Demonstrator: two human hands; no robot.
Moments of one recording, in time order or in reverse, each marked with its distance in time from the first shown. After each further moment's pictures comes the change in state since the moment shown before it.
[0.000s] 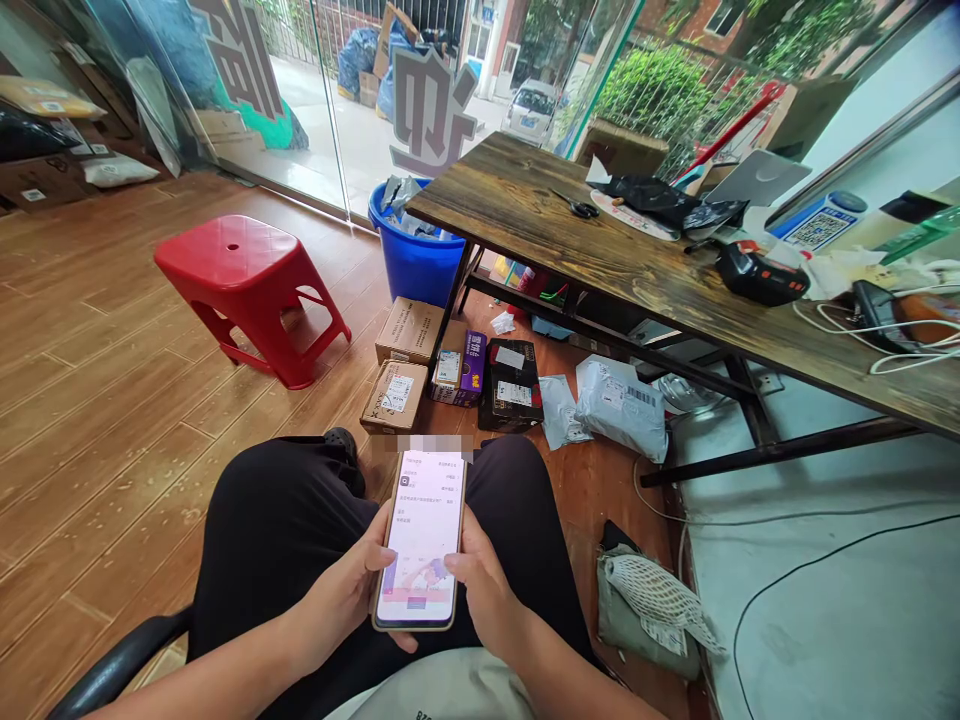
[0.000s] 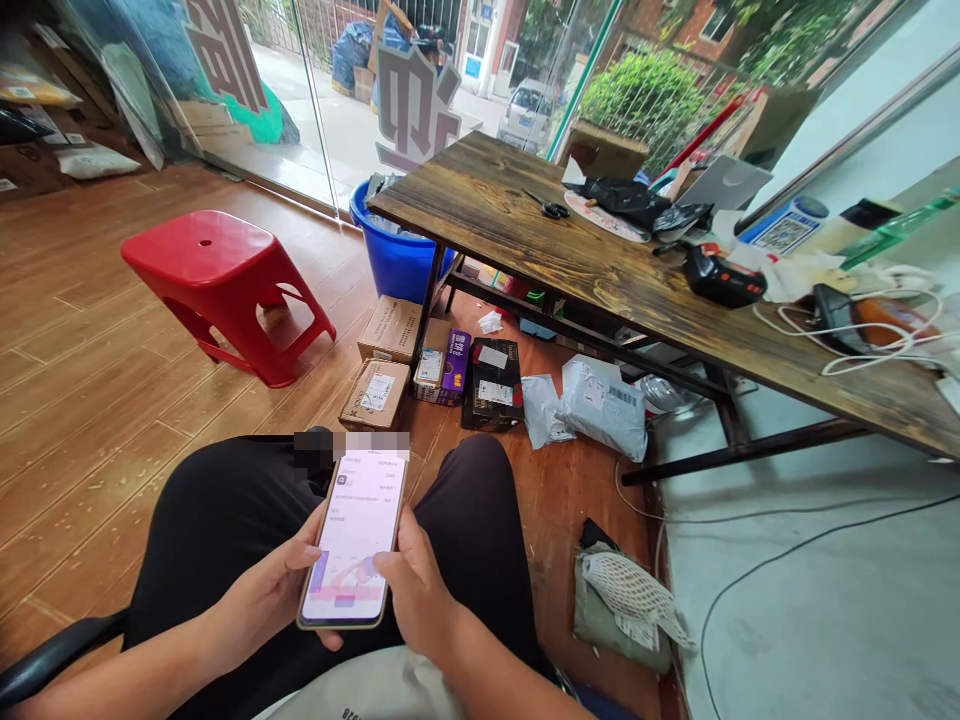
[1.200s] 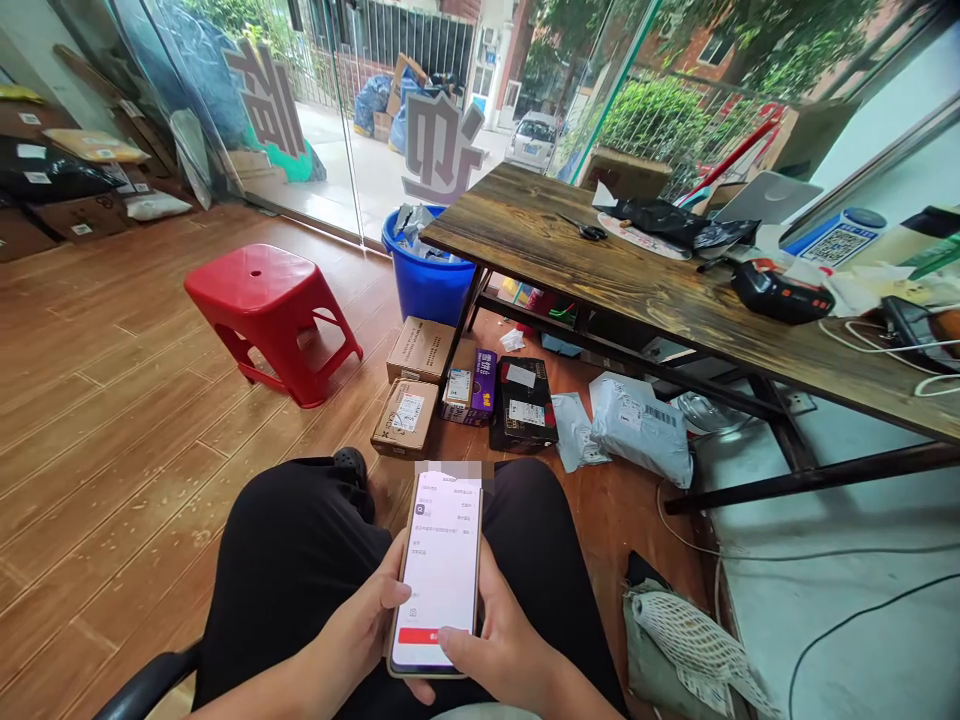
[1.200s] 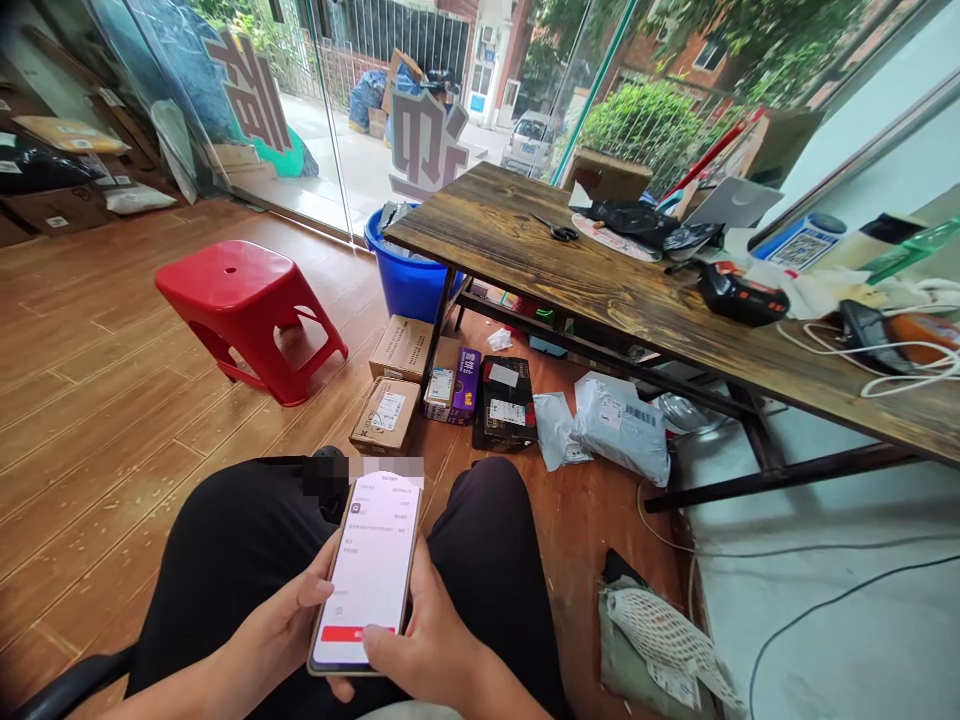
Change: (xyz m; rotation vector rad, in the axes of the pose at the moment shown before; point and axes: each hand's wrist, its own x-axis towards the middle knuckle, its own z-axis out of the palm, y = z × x) left_hand 0.002 0.001 0.004 -0.020 -0.011 0.036; right_hand 0.000 -0.001 -0.002 -0.134 -0.171 -0.061
